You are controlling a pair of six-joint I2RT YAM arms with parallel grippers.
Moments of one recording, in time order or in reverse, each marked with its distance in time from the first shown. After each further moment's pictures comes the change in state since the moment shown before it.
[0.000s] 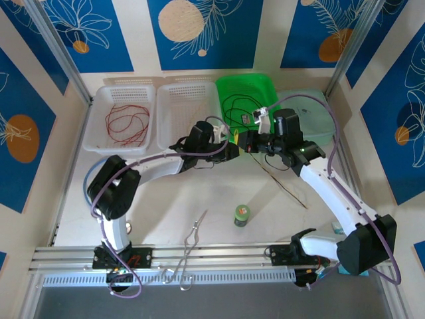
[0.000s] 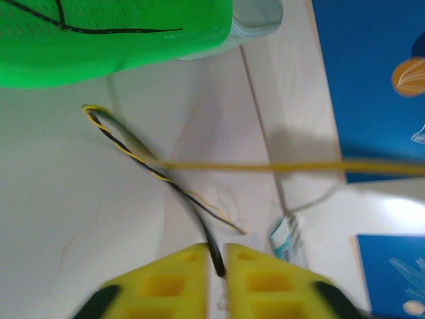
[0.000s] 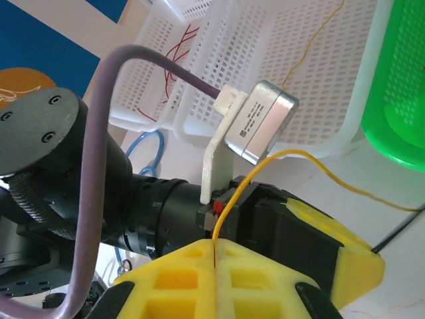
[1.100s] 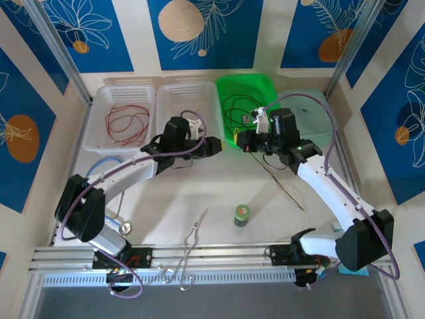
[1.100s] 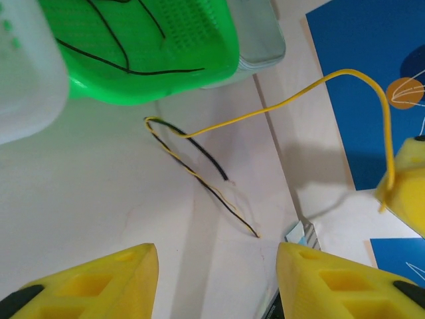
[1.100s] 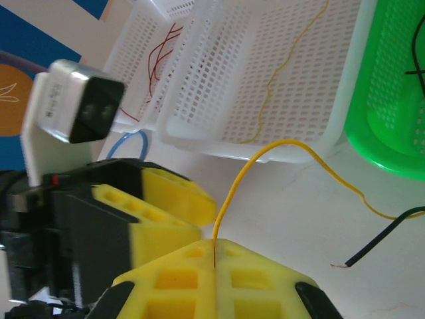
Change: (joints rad) left arm 0.093 -0.281 -0.125 -0.173 -0.039 0.106; right arm 0.023 0.034 0.009 0.000 0.043 -0.026
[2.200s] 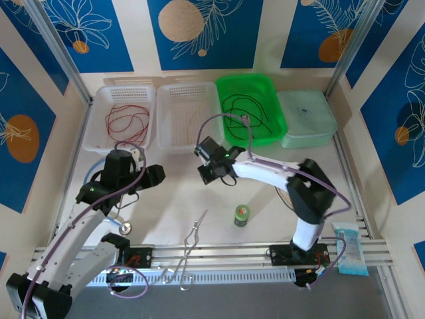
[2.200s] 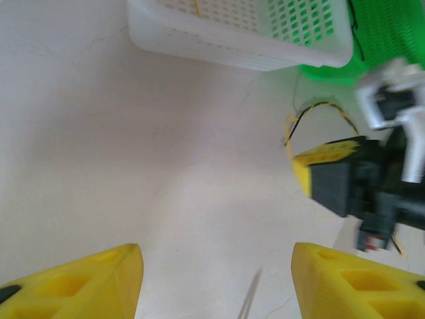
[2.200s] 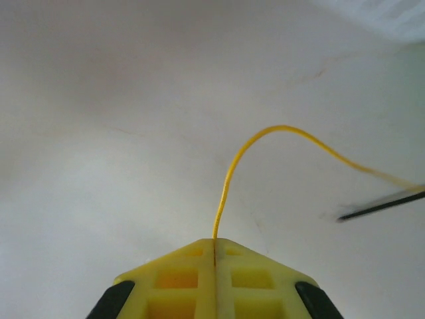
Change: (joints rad) left arm 0.288 -0.751 -0.332 -0.655 -0.290 0.183; right arm 0.437 0.478 0.147 -0.123 0.508 -0.198
